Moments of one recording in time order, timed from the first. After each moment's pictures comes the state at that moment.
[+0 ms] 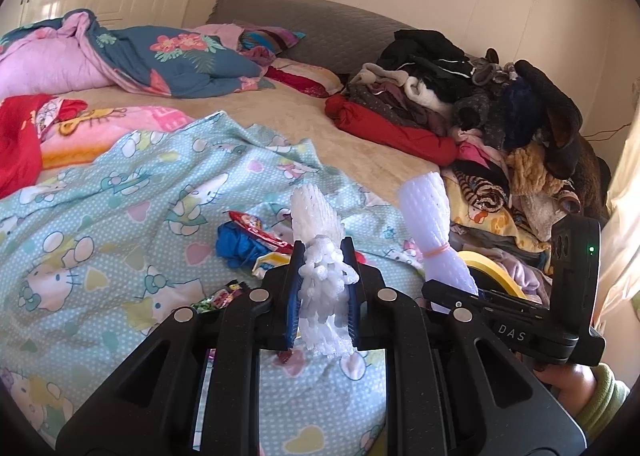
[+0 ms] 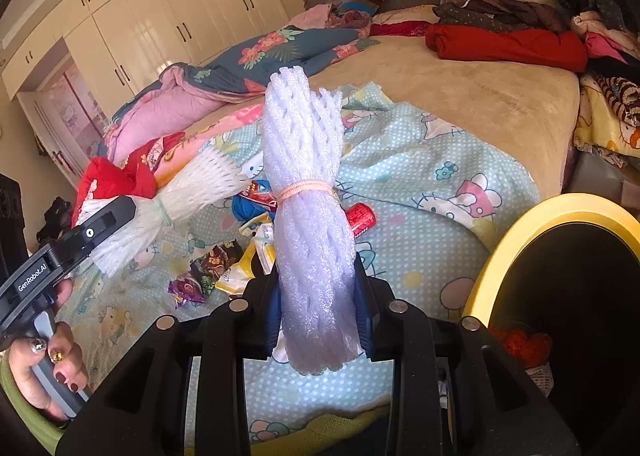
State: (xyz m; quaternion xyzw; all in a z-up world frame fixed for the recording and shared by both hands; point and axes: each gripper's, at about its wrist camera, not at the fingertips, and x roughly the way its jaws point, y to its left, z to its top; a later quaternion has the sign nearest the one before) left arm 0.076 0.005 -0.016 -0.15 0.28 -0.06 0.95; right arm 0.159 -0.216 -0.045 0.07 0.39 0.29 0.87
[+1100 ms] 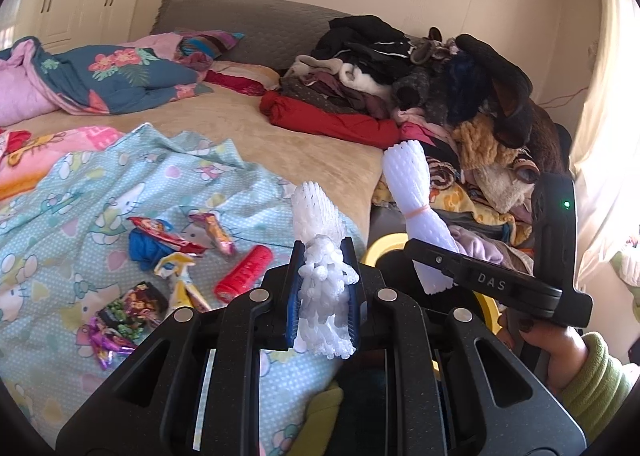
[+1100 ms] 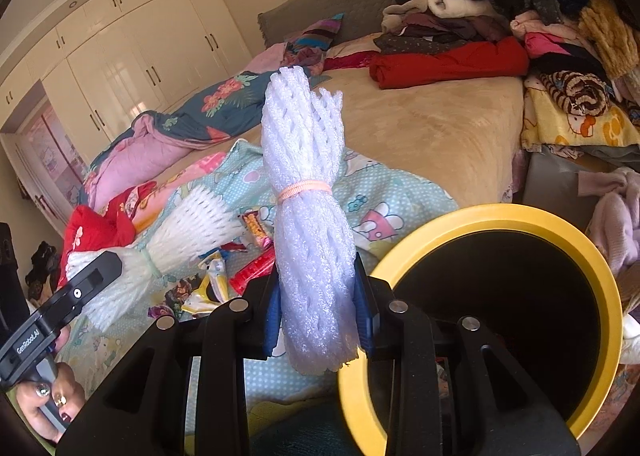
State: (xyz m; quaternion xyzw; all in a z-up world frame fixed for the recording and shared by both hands) left arm 0.073 -0.079 -0.004 -0.11 0.28 -0.14 0.94; right arm 0.152 -0.307 -0.023 0.11 0.36 0.22 0.90
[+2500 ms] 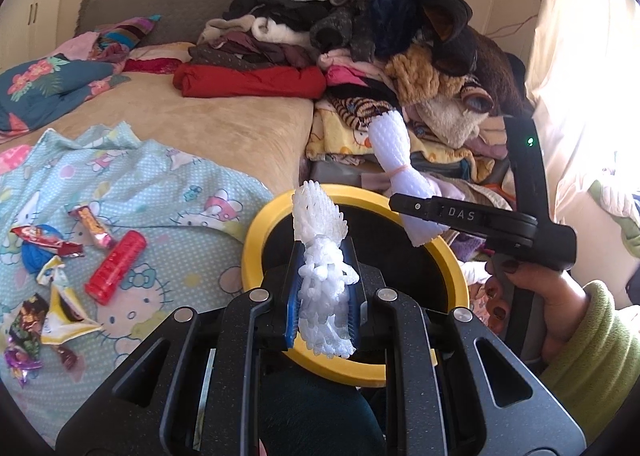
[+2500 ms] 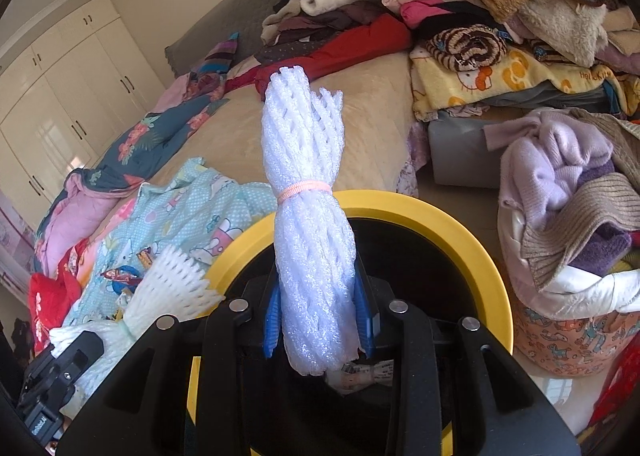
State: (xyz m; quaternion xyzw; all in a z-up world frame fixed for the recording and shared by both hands) left arm 0.102 -0.201 -0.044 -0.03 0.32 -0.25 0.91; right arm 0.152 -0.436 -0.061 0.19 0.37 0.08 0.91
